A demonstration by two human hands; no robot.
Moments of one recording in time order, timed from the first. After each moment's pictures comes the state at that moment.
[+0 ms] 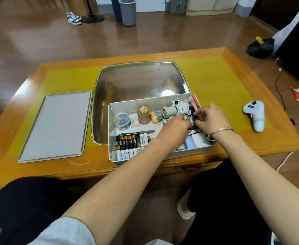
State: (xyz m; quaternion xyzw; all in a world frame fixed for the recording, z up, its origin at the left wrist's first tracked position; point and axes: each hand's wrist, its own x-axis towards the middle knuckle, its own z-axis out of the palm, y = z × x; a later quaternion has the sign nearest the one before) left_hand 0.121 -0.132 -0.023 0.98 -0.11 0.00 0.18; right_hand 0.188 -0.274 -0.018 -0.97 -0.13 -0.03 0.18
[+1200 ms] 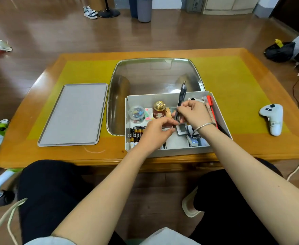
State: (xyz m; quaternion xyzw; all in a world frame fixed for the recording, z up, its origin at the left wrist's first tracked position) left_hand 0.059 -0.058 -0.026 0.84 0.05 0.06 0.54; right_hand 0.150 -0.177 0.002 -0.81 -0.11 0.12 0.57
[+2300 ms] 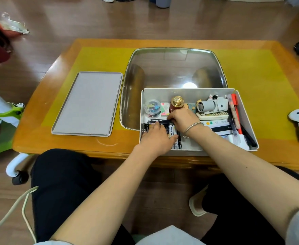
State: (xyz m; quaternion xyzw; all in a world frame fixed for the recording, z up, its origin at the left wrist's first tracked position) left_hand 0.052 -0.024 -0.059 0.95 0.17 -0.19 0.19; right_hand 0.162 -0.110 -0.056 -0.92 -0.39 0.08 0.02
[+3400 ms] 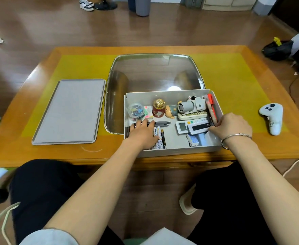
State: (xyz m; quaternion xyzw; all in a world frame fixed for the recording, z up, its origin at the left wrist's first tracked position) left_hand 0.076 -0.017 -0.067 0.98 0.09 -0.17 0.11; right_hand 0.150 -0.255 0.000 -1.00 0.03 0.04 0.05
